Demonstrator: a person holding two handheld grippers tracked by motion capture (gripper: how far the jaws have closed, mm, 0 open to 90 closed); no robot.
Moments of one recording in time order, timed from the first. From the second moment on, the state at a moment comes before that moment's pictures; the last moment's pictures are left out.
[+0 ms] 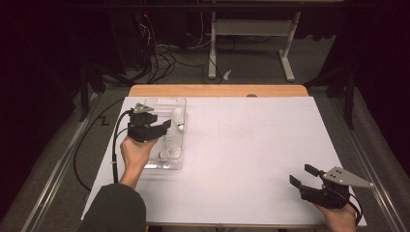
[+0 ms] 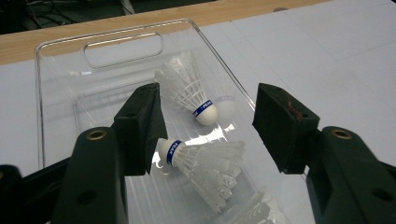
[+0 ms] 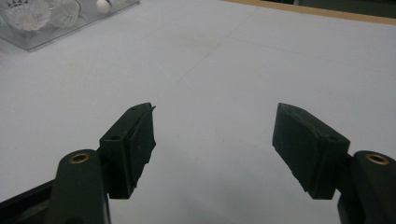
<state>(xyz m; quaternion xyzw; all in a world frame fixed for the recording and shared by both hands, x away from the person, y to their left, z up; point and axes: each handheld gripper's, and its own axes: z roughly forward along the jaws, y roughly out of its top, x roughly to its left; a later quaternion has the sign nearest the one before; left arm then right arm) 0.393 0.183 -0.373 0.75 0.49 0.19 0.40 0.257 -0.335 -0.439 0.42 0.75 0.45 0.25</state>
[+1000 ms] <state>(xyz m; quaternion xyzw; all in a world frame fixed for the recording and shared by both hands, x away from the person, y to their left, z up) 0.379 0.189 -0.371 0.74 0.49 0.19 0.42 0.258 -0.334 -0.440 0.42 0.75 0.45 0.25</state>
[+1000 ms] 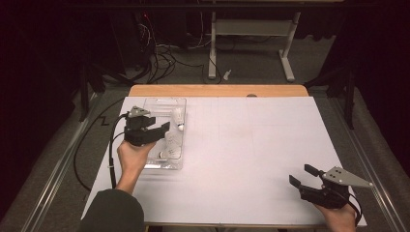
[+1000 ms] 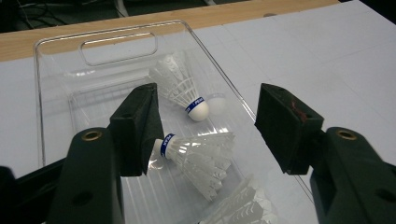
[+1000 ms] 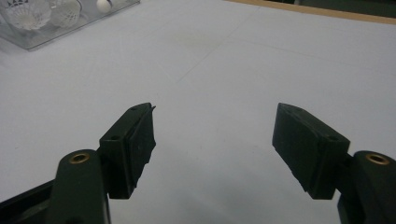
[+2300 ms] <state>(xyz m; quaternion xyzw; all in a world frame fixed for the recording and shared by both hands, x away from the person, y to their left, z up) 0.342 0.197 -0.373 0.74 0.47 0.18 0.45 0.257 -0.334 -0.439 0.42 0.75 0.45 0.25</state>
